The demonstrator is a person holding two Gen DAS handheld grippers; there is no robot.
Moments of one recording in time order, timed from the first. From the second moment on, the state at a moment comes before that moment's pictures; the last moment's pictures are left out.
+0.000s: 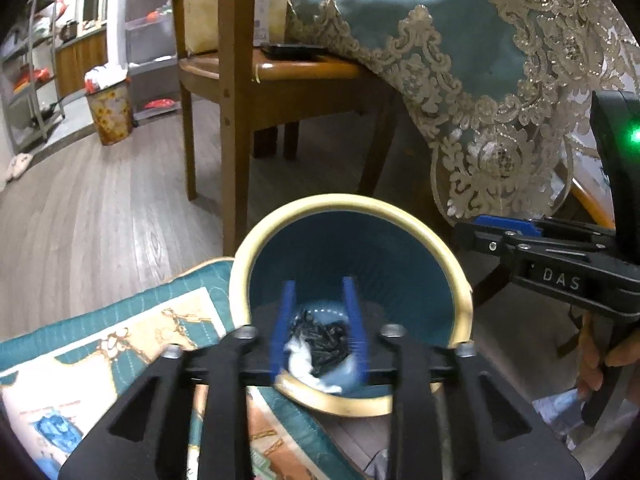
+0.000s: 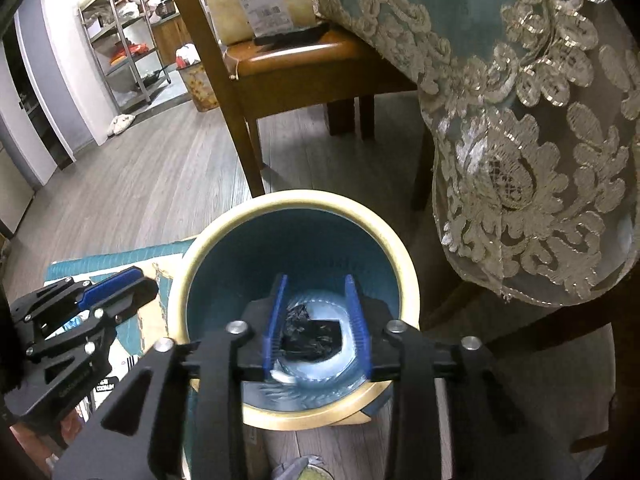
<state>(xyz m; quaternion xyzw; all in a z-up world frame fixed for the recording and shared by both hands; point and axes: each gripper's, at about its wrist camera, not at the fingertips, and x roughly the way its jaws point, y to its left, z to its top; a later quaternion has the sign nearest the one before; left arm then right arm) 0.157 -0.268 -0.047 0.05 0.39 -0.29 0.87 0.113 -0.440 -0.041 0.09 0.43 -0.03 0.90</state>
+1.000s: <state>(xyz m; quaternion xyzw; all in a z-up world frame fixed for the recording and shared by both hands) 0.043 -0.070 0.072 0.06 0.30 -0.16 0.94 0.017 -0.308 0.023 0.07 0.35 0.01 0.93</state>
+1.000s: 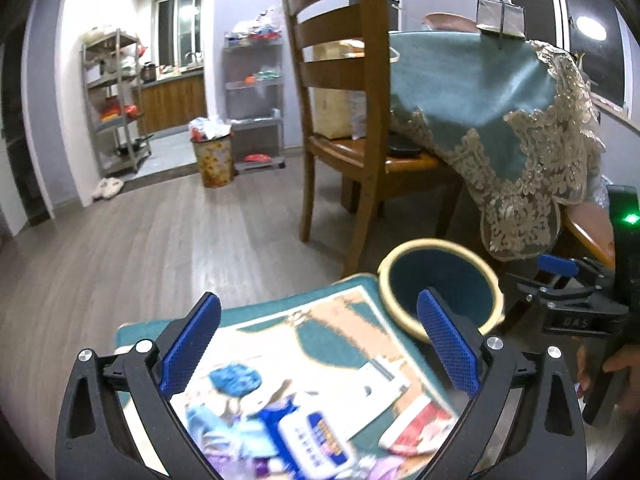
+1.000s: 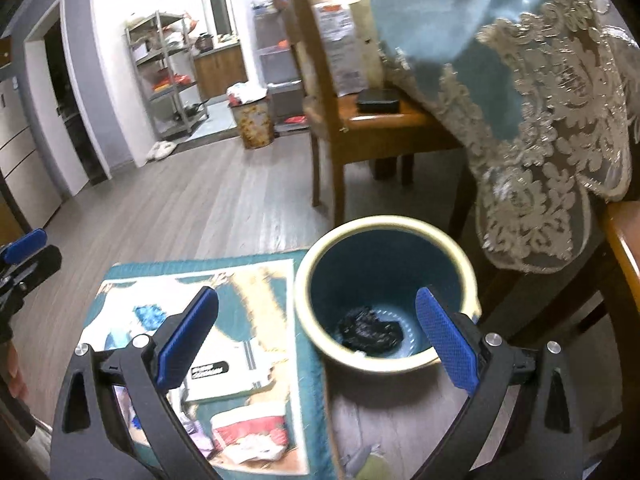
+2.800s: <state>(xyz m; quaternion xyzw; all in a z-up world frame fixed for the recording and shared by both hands) 0.043 0.101 -0.045 0.05 0.42 0.00 0.91 0.064 -0.100 -0.133 0.02 0.56 0.16 0.81</state>
